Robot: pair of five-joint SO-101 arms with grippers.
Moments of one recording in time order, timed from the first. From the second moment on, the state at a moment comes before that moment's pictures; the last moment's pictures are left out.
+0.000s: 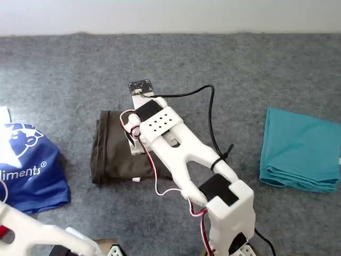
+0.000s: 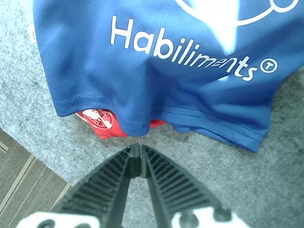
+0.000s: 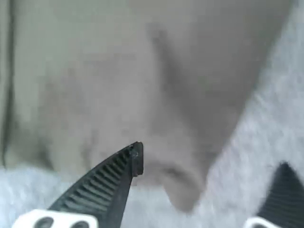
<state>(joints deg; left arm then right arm) -68.2 -40.0 30.5 90.4 -25.2 -41.2 21.0 -9.1 79.2 -24.1</state>
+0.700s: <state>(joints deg) -68.2 -40.0 30.5 90.4 -25.2 -38.2 36.4 -15.5 77.3 -21.1</state>
